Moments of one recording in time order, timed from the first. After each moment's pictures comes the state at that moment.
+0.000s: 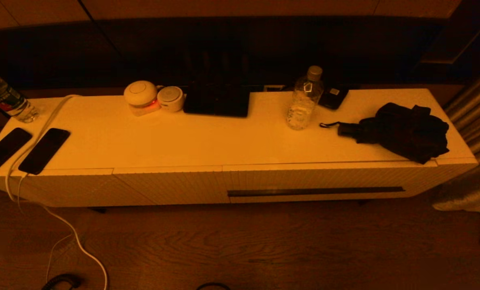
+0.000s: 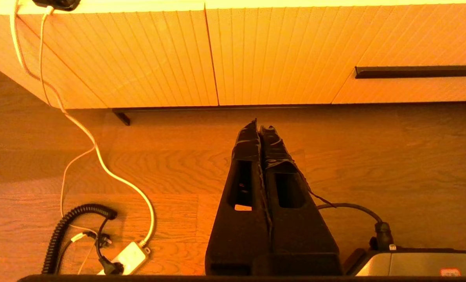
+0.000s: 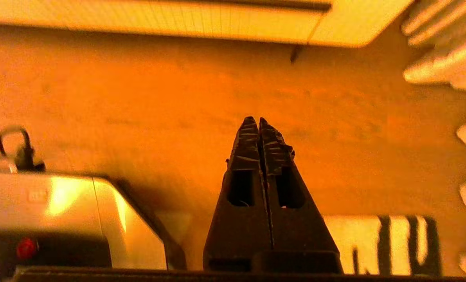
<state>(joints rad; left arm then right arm) 0.00 0.00 0.00 0.00 0.00 0.00 0.00 0.03 -0.13 0.29 0.00 -0.02</state>
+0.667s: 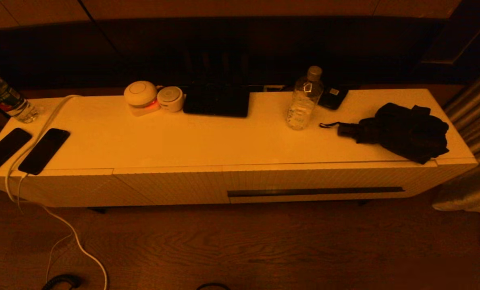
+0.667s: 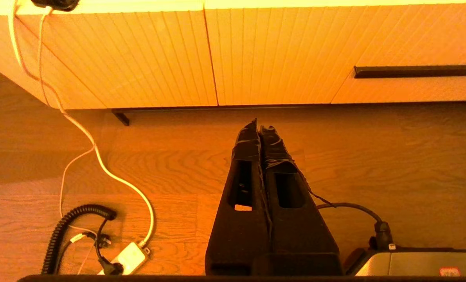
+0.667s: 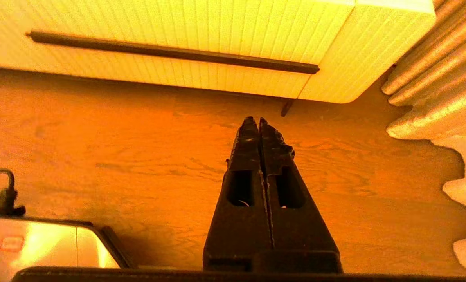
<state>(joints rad) 0.00 0.00 0.00 0.00 0.00 0.00 0.00 0.00 -0.01 0.00 0.01 -0.07</state>
